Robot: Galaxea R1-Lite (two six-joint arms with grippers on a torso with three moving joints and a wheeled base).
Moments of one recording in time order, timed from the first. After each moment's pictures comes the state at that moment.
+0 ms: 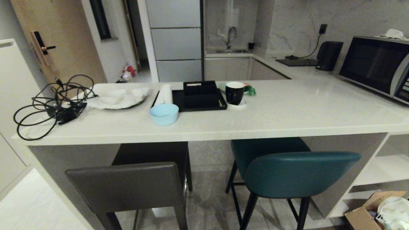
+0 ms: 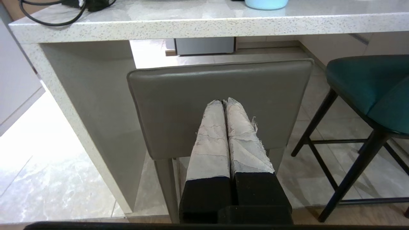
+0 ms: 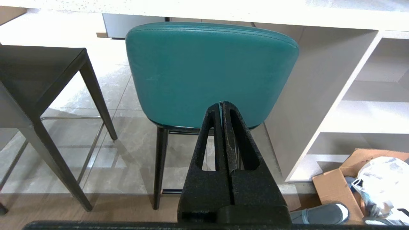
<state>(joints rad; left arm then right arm) 0.00 0.00 0.00 -0.05 -0.03 0.04 0.00 0.00 0.00 0.01 0.04 -0.08</state>
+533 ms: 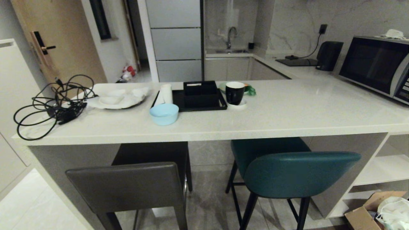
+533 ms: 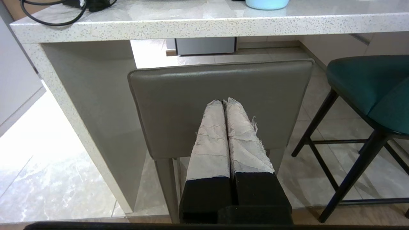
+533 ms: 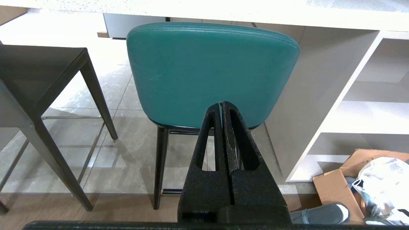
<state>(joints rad) 0.00 0.00 0.00 -0.05 -0.03 0.04 0.00 0.00 0.00 0.01 0.04 -0.08</state>
